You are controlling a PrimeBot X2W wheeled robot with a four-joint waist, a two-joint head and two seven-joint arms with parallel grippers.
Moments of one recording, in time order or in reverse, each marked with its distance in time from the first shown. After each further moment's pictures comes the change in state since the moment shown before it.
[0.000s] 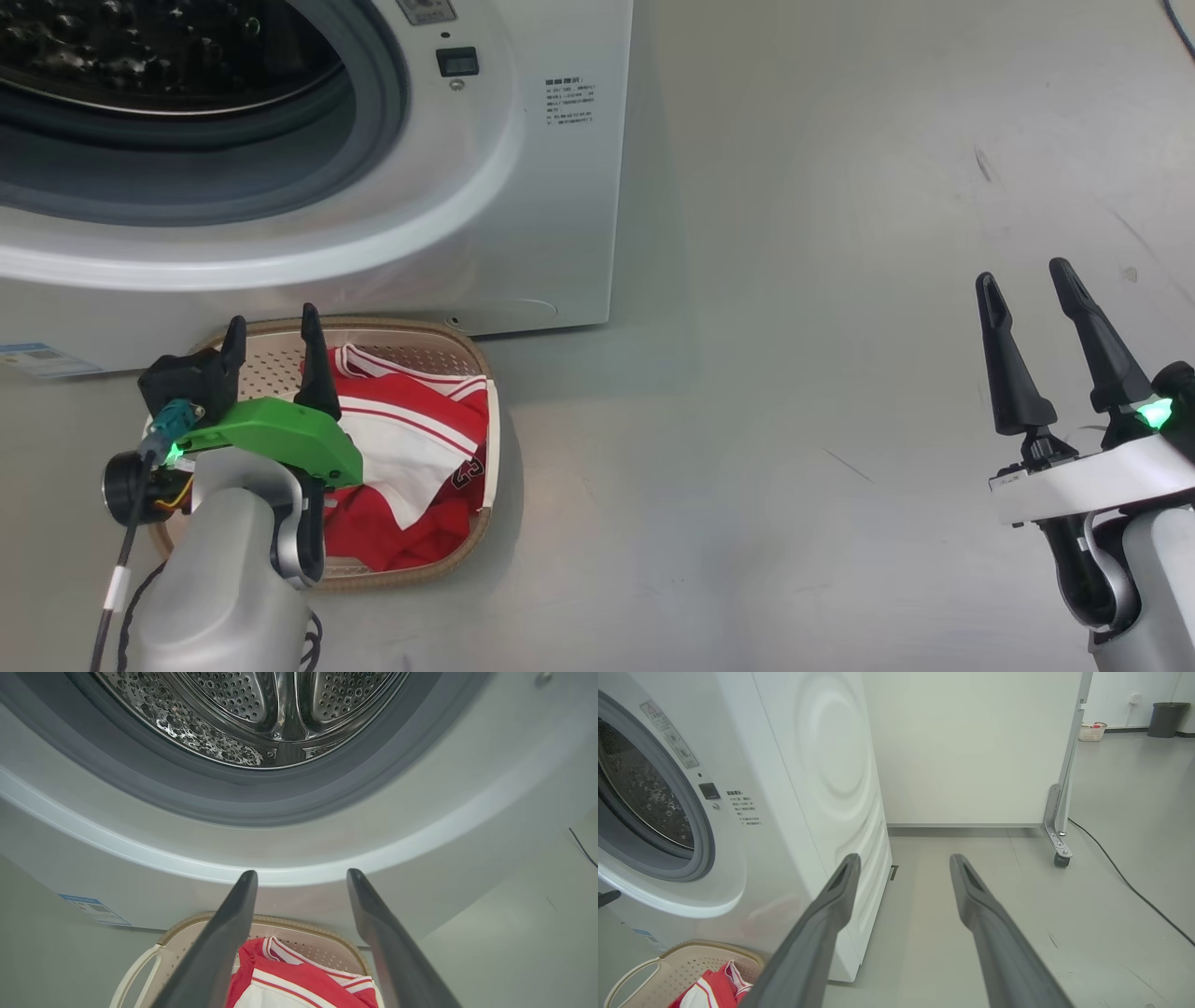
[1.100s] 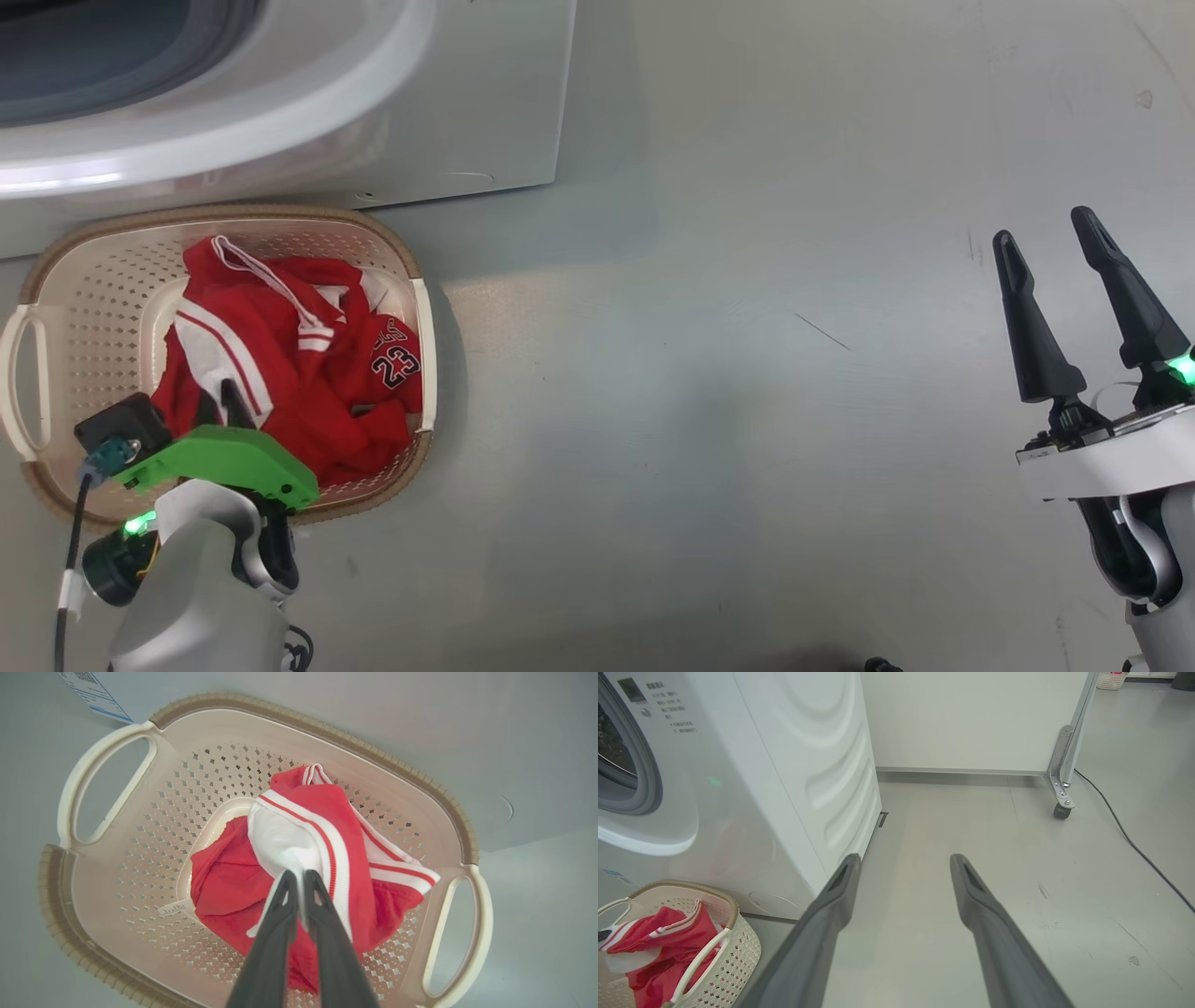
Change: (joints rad) left arm -0.029 0.001 0.088 0.215 -0.186 0.049 0.016; right arm -0.024 -0.083 0.027 -0.081 0.020 0.000 0.000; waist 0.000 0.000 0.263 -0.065
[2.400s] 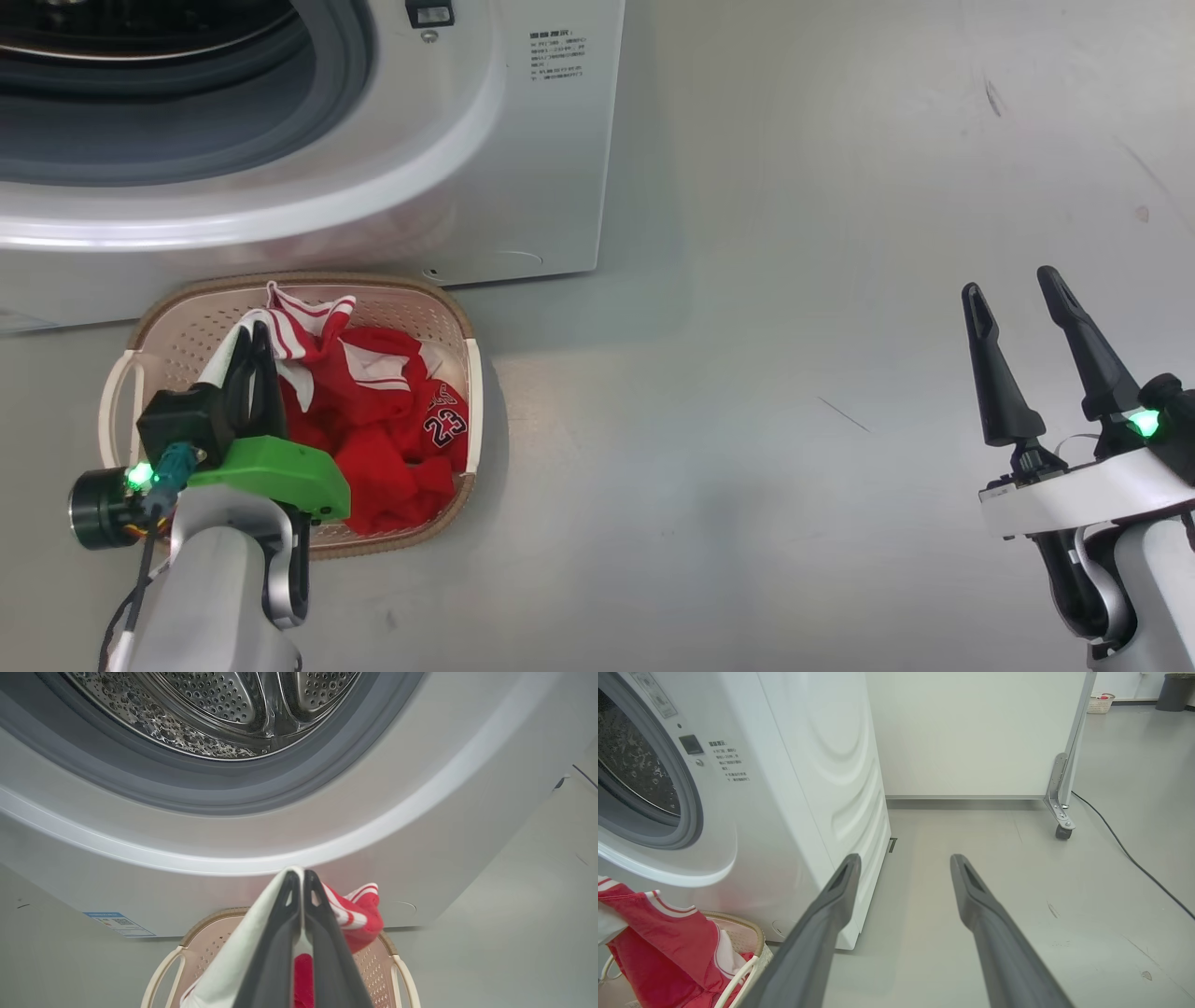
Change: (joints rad) left arm 0.202 0.001 -0.027 -0.502 0.387 -0.022 0.014; right arm 0.060 0.062 0.022 0.024 -0.020 0.000 0.000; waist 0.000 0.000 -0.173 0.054
